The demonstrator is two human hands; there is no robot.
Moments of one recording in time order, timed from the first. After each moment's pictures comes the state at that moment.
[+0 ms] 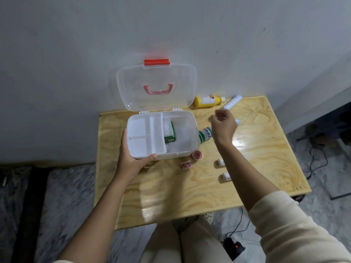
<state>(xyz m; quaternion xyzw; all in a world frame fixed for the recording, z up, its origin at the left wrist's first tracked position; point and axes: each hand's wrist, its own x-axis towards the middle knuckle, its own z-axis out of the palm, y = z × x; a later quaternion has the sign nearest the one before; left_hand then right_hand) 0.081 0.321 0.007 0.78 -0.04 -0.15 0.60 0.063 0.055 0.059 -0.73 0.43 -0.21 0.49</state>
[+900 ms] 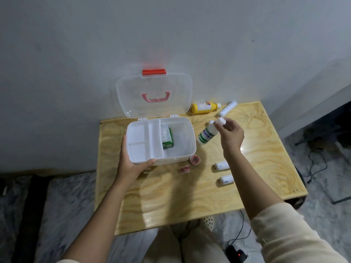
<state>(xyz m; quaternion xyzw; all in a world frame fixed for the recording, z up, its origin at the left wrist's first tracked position) 0.081 0.320 0.011 0.78 -0.04 -0.16 0.60 0.033 0.032 0.056 -0.63 0.42 -0.24 0.61</state>
